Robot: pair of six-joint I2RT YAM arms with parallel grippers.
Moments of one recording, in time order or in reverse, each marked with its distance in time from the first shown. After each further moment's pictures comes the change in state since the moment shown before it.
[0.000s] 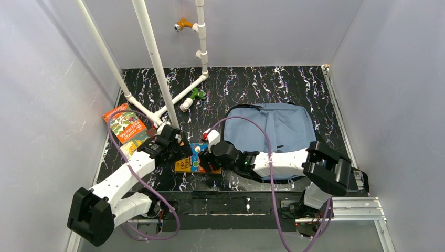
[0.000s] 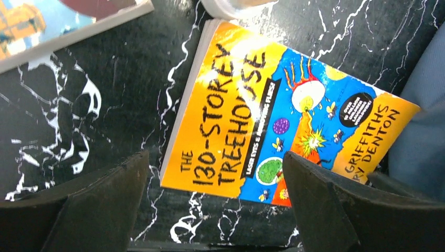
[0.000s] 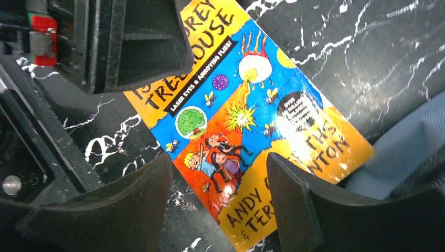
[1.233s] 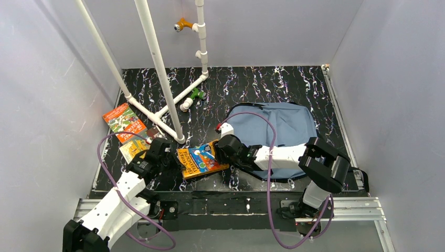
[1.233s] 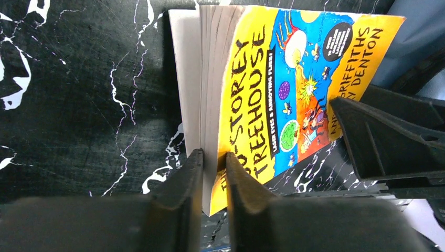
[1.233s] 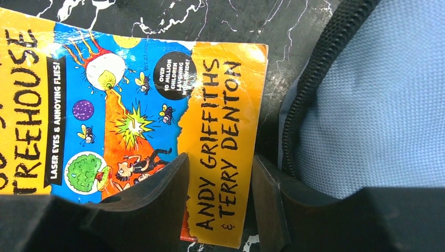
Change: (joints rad) left arm 0.047 -0.278 -0.163 -0.034 0.259 -0.158; right arm -0.114 0.017 -0.018 -0.171 0.073 0.247
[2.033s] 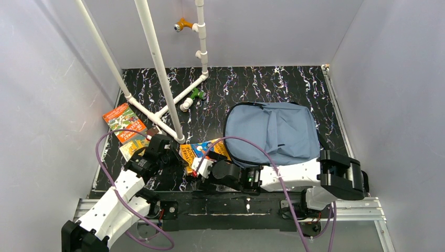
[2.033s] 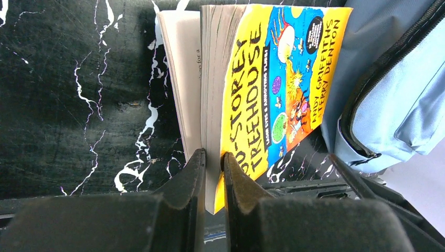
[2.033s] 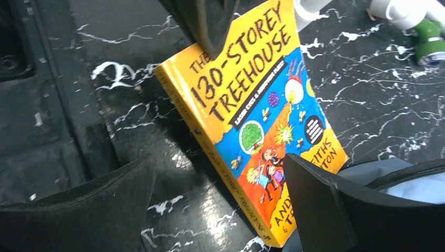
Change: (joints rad) left arm -0.007 0.009 0.070 -0.015 0.025 -0.028; right arm 0.317 -0.164 -0.042 0.094 0.033 -0.735
